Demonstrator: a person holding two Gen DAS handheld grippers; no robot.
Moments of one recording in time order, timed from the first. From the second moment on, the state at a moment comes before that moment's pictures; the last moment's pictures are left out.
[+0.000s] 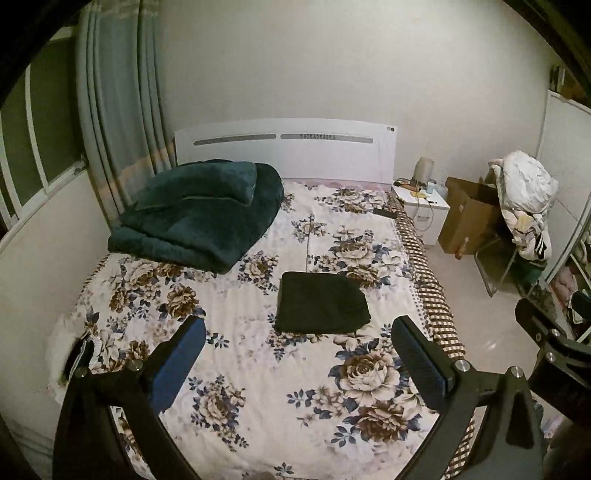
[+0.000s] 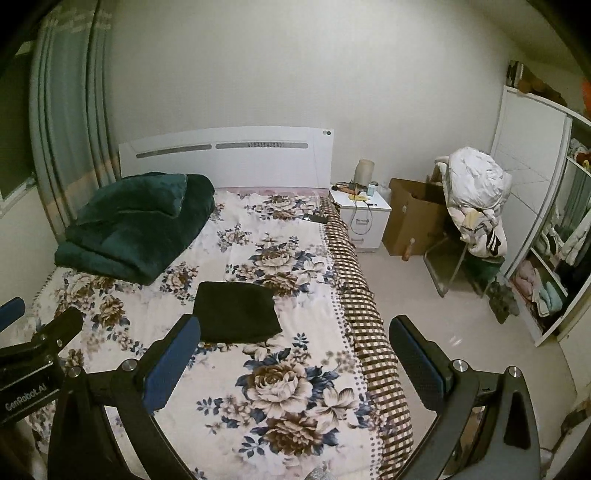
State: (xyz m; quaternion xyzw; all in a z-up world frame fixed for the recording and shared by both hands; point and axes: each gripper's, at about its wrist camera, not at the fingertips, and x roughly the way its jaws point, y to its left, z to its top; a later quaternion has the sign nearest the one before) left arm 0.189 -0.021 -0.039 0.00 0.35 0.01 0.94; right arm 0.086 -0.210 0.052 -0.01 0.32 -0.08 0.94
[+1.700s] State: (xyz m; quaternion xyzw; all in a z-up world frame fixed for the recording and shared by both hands) left arm 0.153 -0.031 -0.013 -0.01 0.32 0.02 0.95; right arm 0.064 -0.201 0.082 -0.01 0.31 -0.06 0.95
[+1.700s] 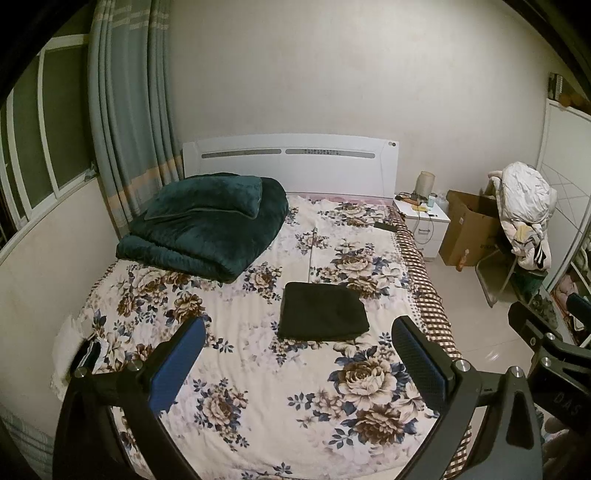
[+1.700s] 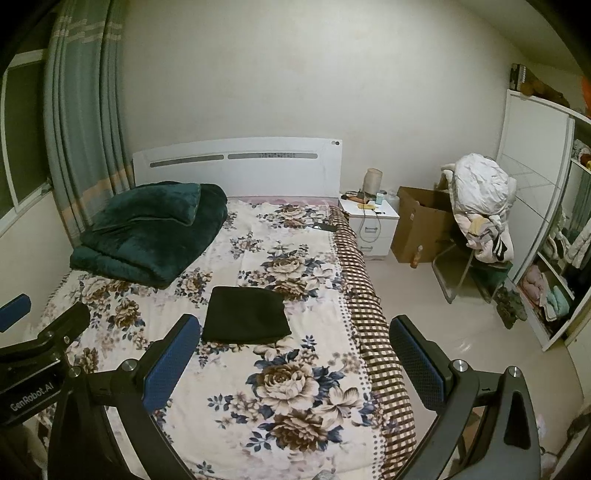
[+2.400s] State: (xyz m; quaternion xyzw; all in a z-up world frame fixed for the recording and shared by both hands) left arm 0.156 -0.028 -0.011 -0.01 0.32 0.02 0.95; right arm 0.065 -0.199 0.082 -0.01 0.31 -0.06 0.95
